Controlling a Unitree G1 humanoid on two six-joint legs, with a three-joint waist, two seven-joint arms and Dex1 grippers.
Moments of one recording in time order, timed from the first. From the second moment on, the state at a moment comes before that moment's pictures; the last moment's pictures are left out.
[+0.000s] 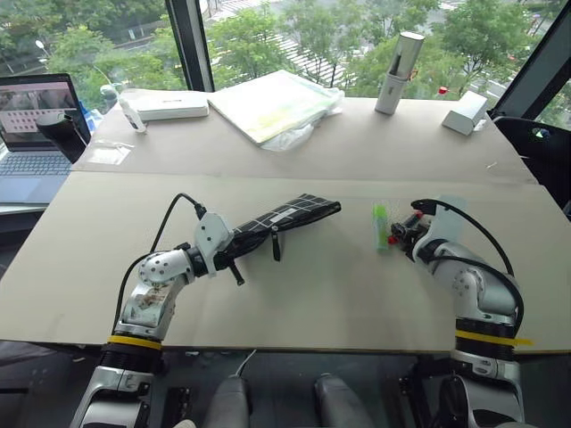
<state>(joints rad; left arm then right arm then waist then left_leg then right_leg) -0.35 0.45 -0.06 0.09 -0.25 0.03 -0.89 -0.47 -0.31 -0.27 -0.01 0.31 0.90 0.09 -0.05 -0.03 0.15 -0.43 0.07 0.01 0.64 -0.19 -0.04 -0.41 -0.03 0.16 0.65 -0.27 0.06</state>
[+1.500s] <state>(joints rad) -0.39 0.49 -0.02 0.07 -0.30 0.07 -0.92 -0.55 -0.71 -0.09 0.20 0.15 0.00 0.73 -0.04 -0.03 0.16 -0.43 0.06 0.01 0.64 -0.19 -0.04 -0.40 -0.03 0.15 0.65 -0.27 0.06</state>
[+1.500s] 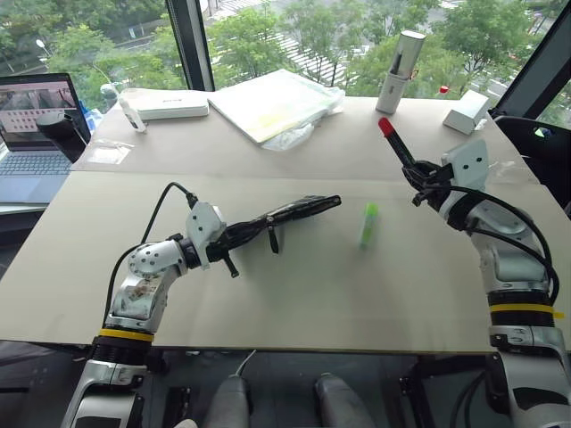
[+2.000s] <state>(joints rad) -0.41 0.50 -0.04 0.07 -0.31 0.09 -0.95 -0.48 -0.85 0.07 0.23 -0.03 -0.49 0.99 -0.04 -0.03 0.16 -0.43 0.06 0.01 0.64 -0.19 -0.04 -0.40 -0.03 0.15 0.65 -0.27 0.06</state>
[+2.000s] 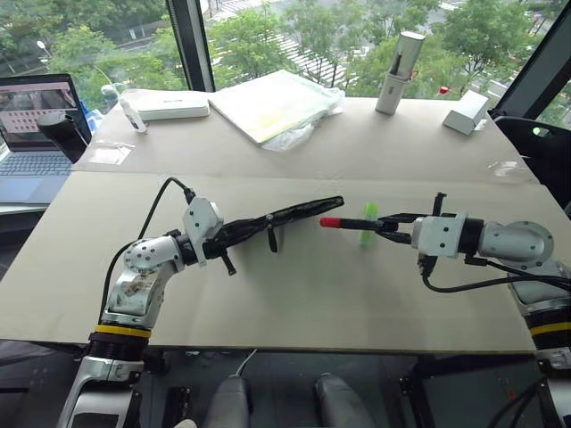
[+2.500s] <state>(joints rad) -0.39 0.47 -0.06 0.07 -0.28 0.07 -0.95 -0.54 -0.92 0.07 0.30 -0.04 -0.54 1.00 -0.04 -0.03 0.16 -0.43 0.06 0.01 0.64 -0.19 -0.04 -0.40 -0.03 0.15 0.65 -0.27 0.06</state>
